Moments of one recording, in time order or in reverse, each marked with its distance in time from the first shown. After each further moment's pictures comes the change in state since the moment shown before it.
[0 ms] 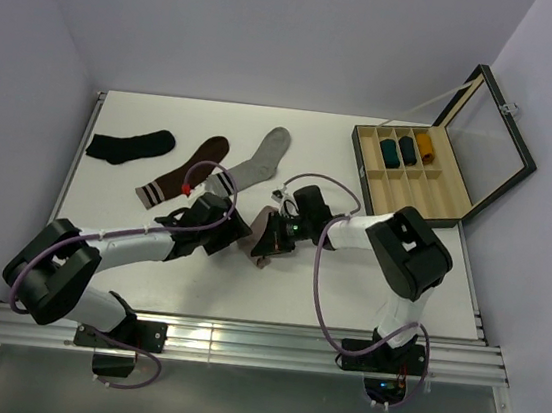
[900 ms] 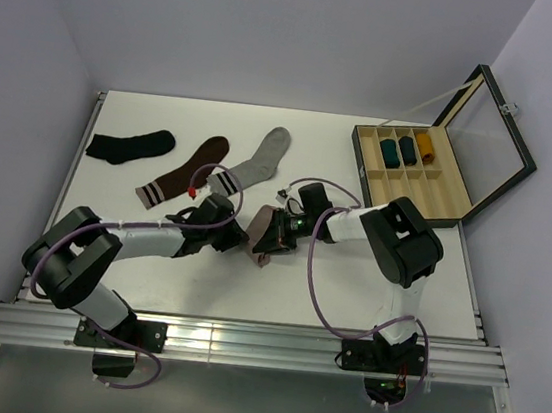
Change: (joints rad) left arm -0.005 0.113 0.022 0.062 0.018 -0.039; right arm -0.083 0.114 0.048 0.018 -0.166 0.145
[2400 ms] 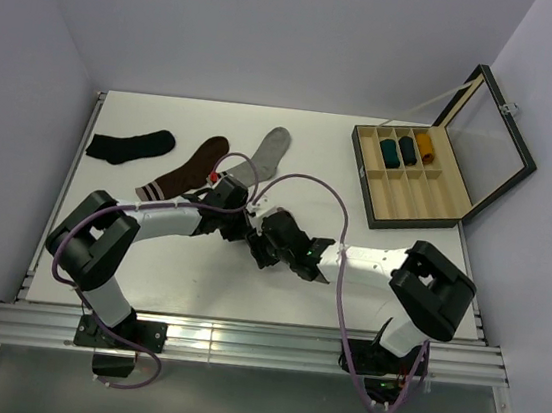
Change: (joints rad) left arm 0.021 0.148 0.242 -0.203 0.113 0.207; right arm 0.429 -0.349 -0.108 -0.091 1.004 -0.549
